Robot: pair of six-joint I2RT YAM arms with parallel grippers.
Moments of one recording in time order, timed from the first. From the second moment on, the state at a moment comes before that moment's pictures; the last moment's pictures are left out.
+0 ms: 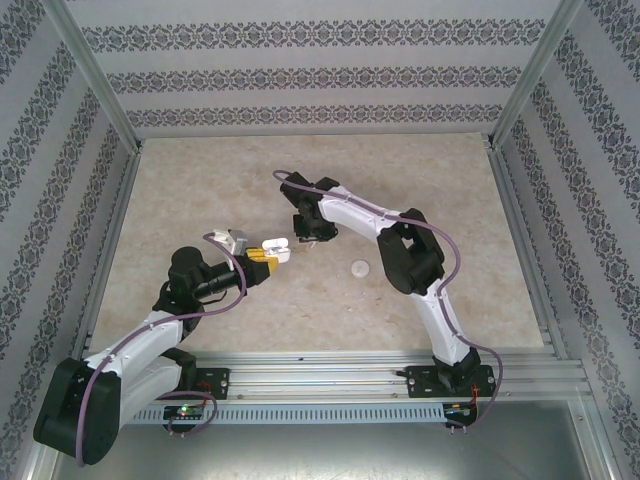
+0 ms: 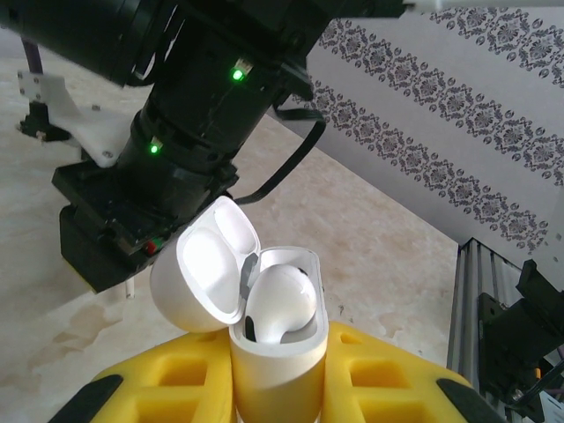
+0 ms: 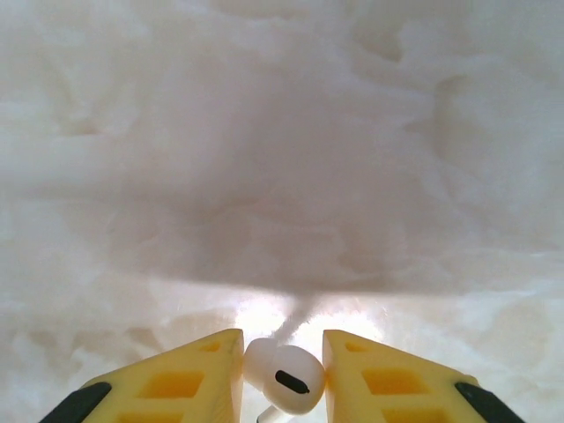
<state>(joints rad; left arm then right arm) -0.27 0.96 0.25 0.55 0.76 -0.30 0.70 2.26 1.89 -0.98 0.05 0.65</state>
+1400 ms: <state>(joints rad) -0.27 0.94 0.46 0.37 0.80 -0.47 0.97 1.69 1.73 -0.82 0.20 0.34</state>
